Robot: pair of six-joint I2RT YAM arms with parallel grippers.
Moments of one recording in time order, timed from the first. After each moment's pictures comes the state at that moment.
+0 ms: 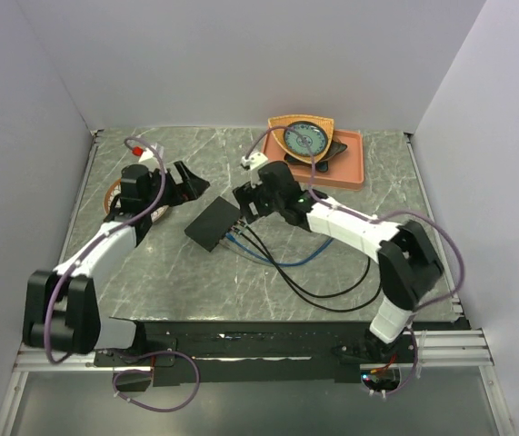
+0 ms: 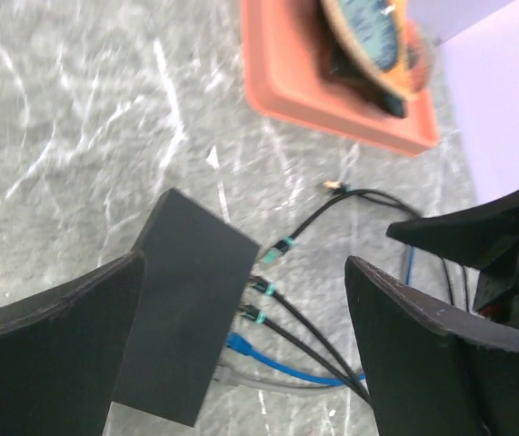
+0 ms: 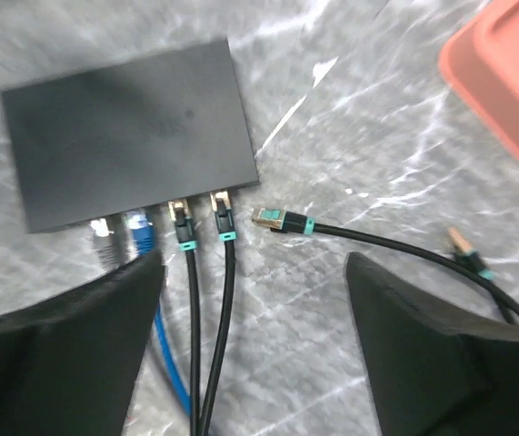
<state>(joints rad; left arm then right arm) -0.15 1.38 0.83 0.19 0.37 -0.55 0.71 1.73 1.25 -0.15 0.03 0.02</state>
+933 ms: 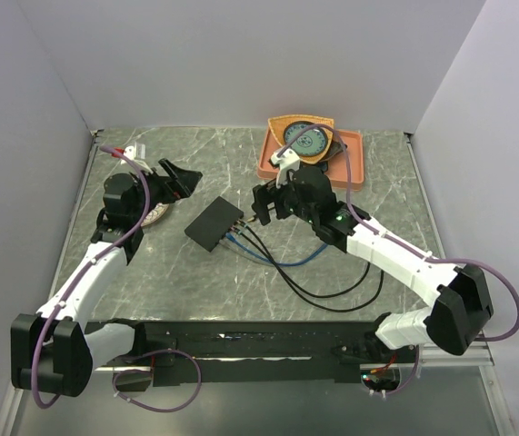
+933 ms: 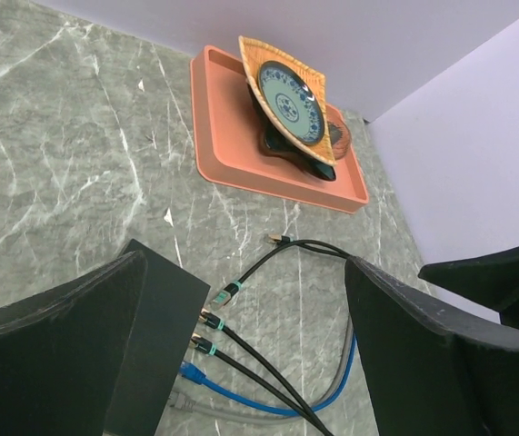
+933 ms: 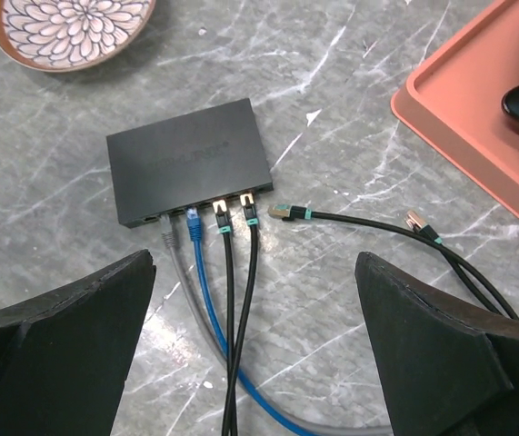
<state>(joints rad) -0.15 1.11 0.74 0.27 0.32 -0.63 0.71 1.34 1.08 -0.14 0.04 0.09</state>
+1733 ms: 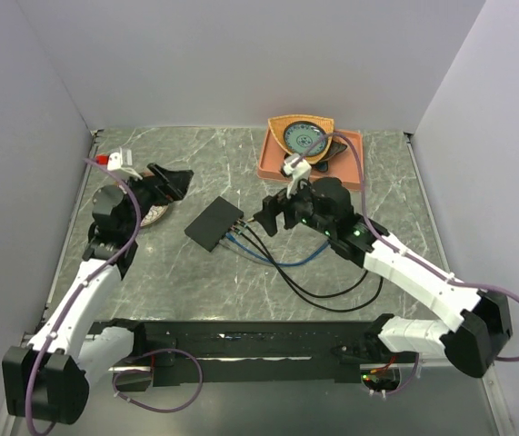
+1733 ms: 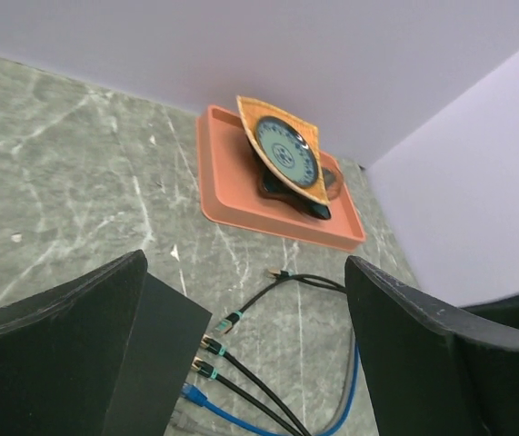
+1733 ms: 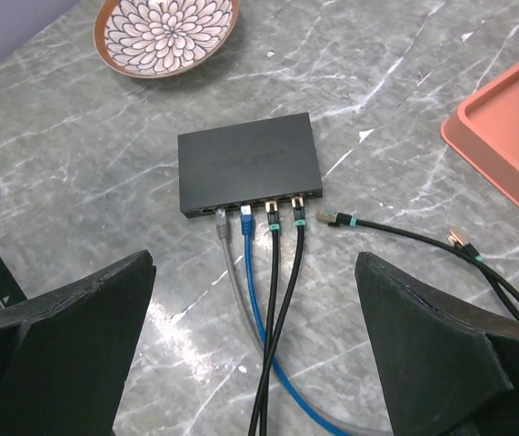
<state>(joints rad) -0.15 0.97 0.70 0.29 0.25 -0.61 0.71 1.20 0.99 -0.10 -0.11 0.09</state>
